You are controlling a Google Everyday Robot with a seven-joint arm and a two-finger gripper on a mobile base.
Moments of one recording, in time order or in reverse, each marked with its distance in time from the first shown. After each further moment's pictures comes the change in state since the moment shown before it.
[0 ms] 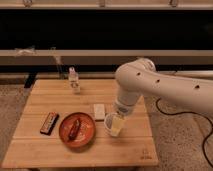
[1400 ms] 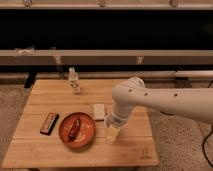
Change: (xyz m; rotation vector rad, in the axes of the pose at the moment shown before) arm -0.004 -0.004 0.101 -0.056 -0.002 0.039
